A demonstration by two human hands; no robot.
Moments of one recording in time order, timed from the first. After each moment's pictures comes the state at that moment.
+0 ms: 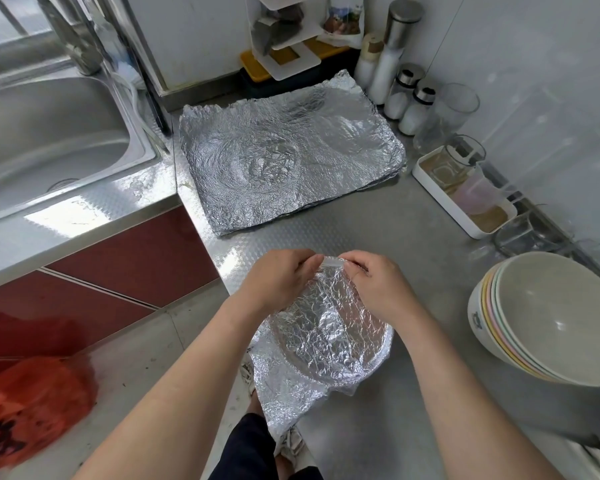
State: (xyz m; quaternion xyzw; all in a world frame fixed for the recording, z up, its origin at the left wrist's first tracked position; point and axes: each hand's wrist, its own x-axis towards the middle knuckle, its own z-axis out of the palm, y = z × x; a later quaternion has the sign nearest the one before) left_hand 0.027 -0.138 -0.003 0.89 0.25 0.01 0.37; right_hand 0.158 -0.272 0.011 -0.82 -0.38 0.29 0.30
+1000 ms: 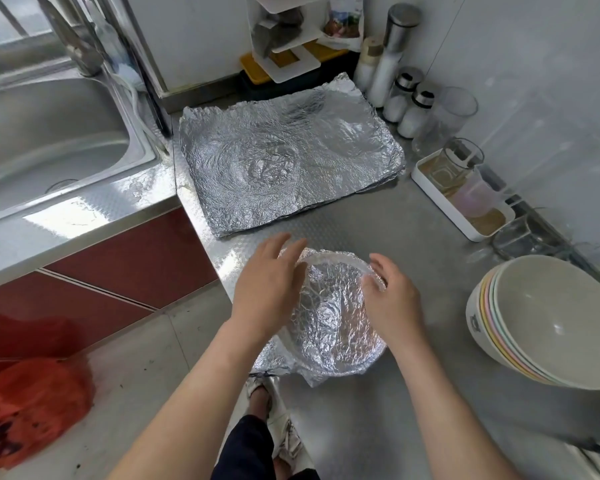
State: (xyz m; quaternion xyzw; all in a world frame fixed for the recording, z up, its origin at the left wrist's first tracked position) left_hand 0.010 -0.159 0.013 0.91 0.33 0.08 0.24; right_hand 0.142 -0.292 0.005 -0.88 -0.23 0.20 0.35
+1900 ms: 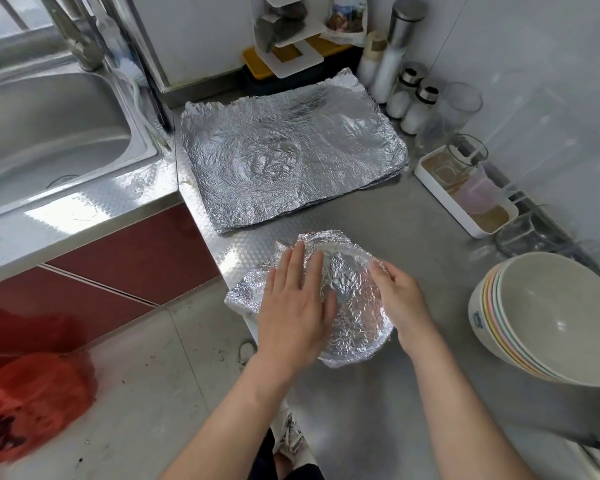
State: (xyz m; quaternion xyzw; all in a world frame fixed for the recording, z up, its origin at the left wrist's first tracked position) left_hand 0.007 -0.214 -0.001 0.91 0.35 0.09 0.20; right_hand 0.149 -0.295 0.005 -0.78 -0.12 0.34 0.51
